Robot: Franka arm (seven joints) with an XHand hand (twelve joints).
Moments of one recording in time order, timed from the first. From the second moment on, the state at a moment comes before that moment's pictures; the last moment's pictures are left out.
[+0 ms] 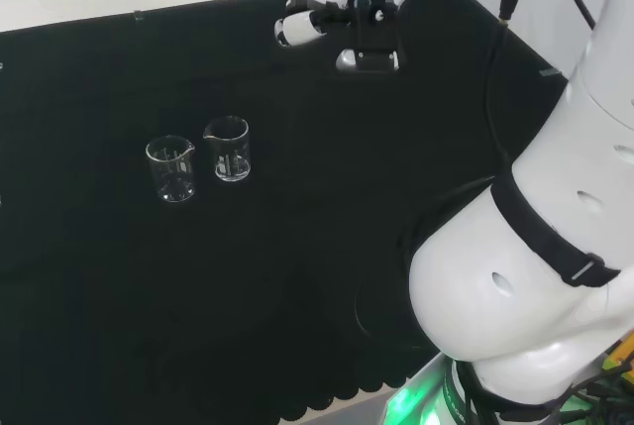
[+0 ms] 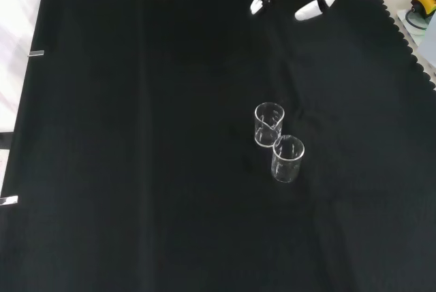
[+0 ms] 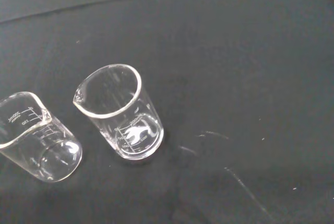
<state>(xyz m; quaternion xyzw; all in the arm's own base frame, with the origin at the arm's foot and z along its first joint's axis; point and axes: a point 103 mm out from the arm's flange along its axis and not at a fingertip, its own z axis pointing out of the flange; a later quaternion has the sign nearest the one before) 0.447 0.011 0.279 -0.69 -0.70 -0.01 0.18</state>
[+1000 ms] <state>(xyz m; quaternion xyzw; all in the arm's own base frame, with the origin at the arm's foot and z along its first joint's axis) 0.472 0.023 0.213 -0.67 -0.71 -0.02 0.22</state>
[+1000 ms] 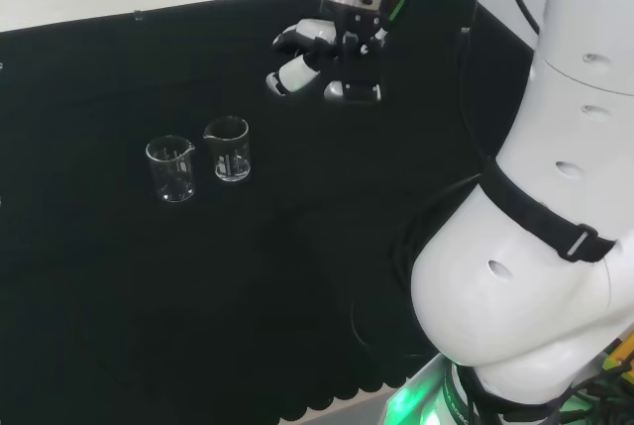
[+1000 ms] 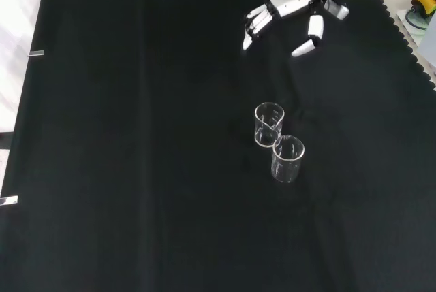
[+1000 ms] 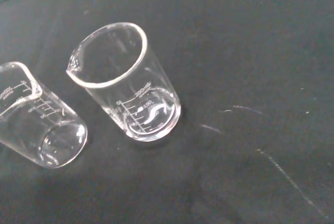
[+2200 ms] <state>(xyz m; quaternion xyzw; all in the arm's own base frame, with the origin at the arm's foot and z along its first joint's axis) 0.483 0.034 0.153 -0.62 -0.73 -0.07 0.27</state>
